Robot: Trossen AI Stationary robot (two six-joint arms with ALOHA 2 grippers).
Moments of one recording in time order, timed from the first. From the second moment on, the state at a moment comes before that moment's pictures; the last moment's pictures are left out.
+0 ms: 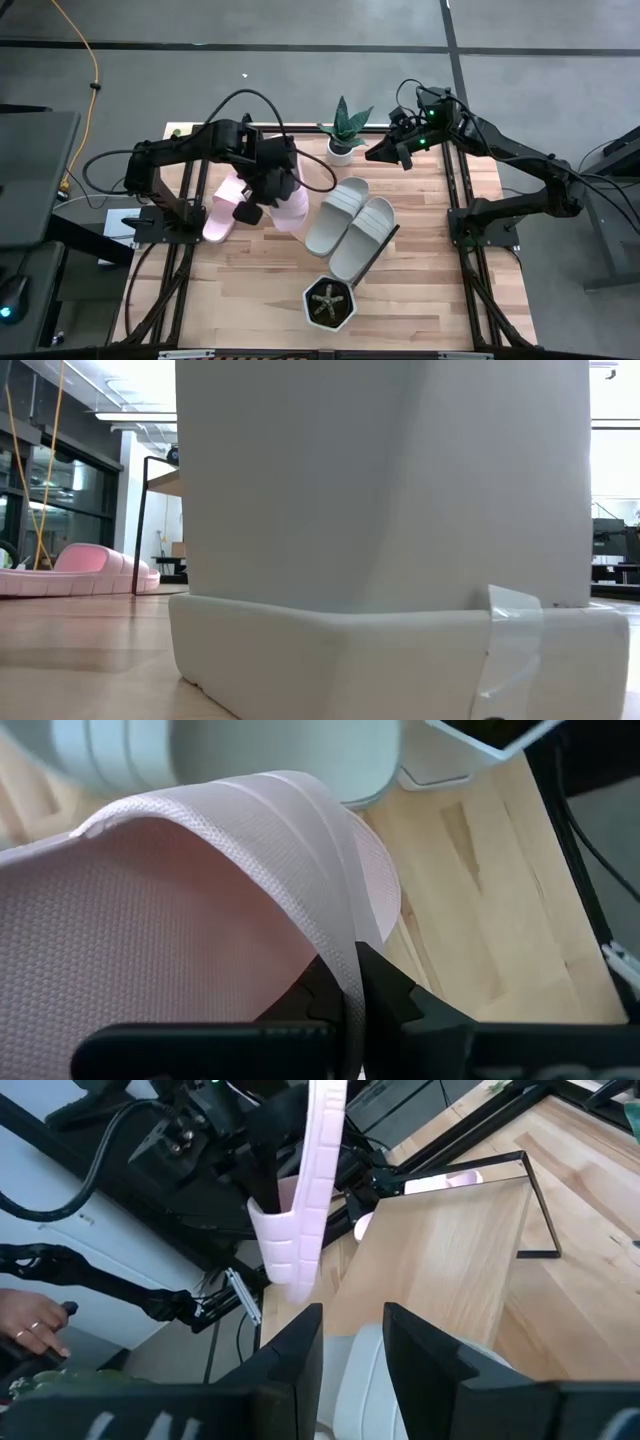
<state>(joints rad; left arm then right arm) 0.16 1.66 1.95 -1.57 0.22 0.42 -0.52 1.17 1.19 -0.43 -0.70 0.44</state>
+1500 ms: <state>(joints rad) 0.16 1.77 1.95 -1.57 0.21 0.74 -0.52 1.17 1.19 -0.45 -0.61 0.44</state>
